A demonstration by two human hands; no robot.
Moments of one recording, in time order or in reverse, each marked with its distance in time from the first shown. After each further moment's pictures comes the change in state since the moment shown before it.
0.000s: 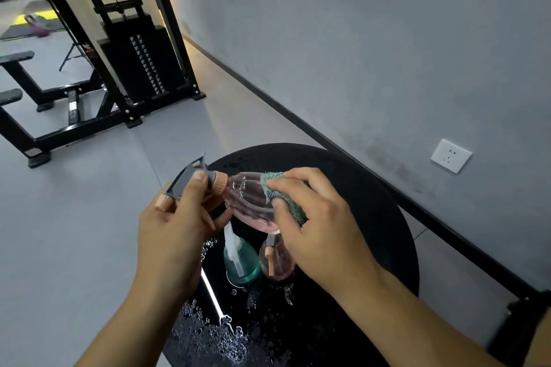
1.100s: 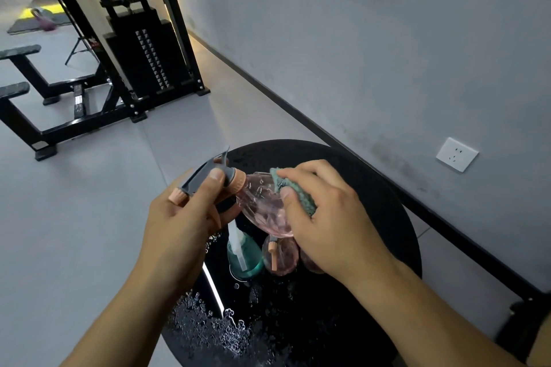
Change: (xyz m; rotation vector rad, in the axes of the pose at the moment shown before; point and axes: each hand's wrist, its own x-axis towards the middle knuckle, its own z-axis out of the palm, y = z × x) left_hand 0.000 0.001 -0.007 0.036 -0.168 0.041; right_hand 0.005 -0.001 -0.011 -0.045 -0.076 0.059
